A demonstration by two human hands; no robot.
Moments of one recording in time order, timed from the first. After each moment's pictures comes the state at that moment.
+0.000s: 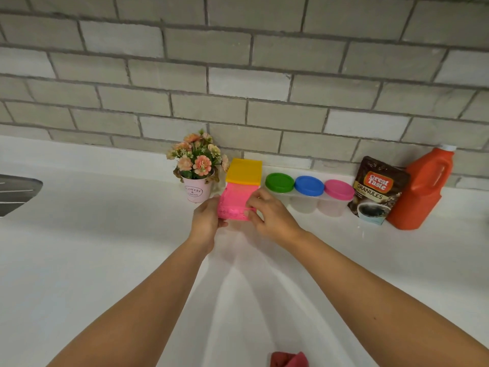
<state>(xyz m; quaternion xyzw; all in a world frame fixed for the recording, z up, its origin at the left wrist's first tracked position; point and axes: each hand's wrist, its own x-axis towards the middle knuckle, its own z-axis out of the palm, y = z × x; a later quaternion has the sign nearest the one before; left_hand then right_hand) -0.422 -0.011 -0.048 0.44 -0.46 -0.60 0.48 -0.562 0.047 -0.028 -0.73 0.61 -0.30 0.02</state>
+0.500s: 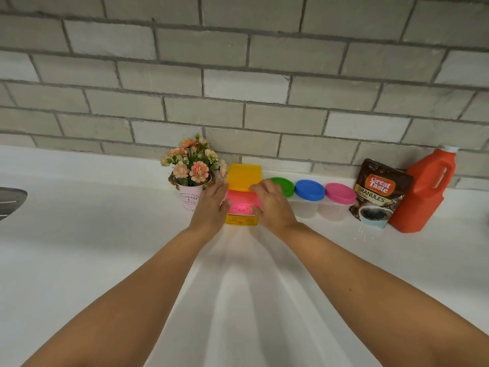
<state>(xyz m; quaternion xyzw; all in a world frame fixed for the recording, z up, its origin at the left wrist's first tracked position) -0.426 -0.075 -0.058 0.41 -0.83 -0.19 0.33 -0.578 -0.002 -0.033 -0.68 0.68 -0.25 -0.06</state>
